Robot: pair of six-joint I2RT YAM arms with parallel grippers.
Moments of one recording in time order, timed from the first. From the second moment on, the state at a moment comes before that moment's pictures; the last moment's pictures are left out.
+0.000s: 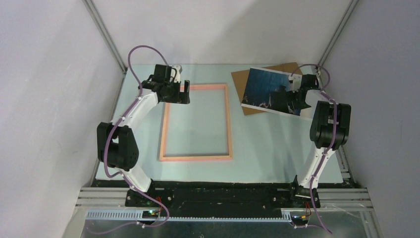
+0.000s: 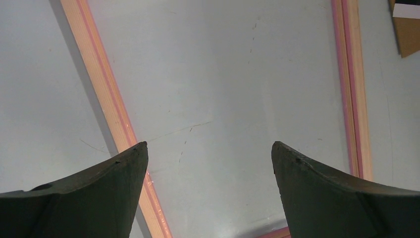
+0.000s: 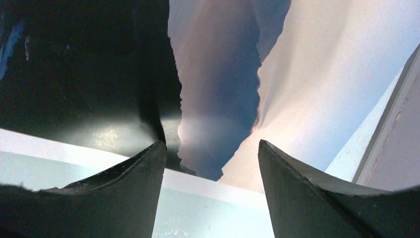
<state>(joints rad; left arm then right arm) -0.23 1.68 1.42 -0.62 0.11 -0.10 -0.16 2.01 1.38 -0.37 0.00 -0.39</state>
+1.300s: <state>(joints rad) -0.49 1.90 1.69 -0.63 0.15 -0.06 -0.09 1.83 1.16 -0.39 0.02 -0.42</state>
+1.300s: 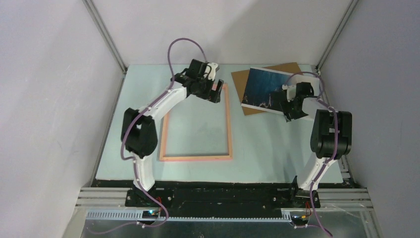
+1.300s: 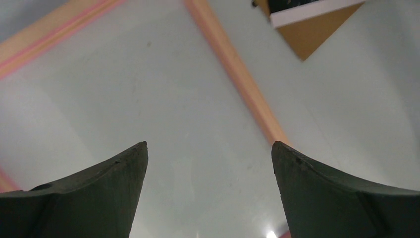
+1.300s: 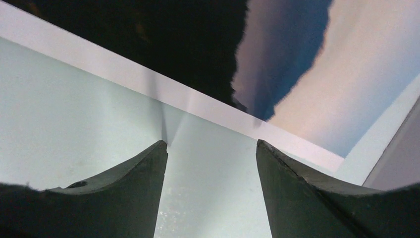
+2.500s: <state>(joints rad) -0.67 2.63 2.40 -0.48 0.21 -0.48 -0.54 1.99 1.39 -0.50 -0.41 0.01</state>
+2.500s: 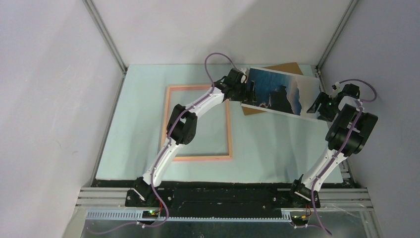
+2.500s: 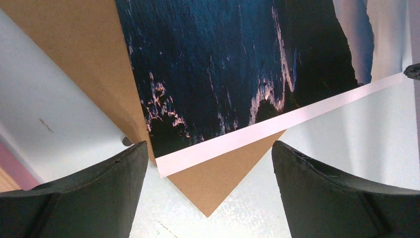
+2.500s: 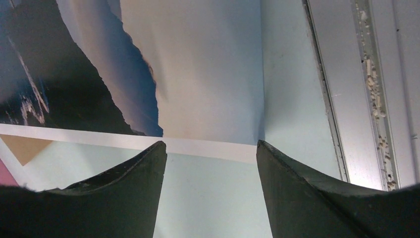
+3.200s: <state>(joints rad) -0.67 2.65 2.40 -0.44 0.26 -0.59 -0.54 2.07 1.50 -0.54 -0.42 0.01</state>
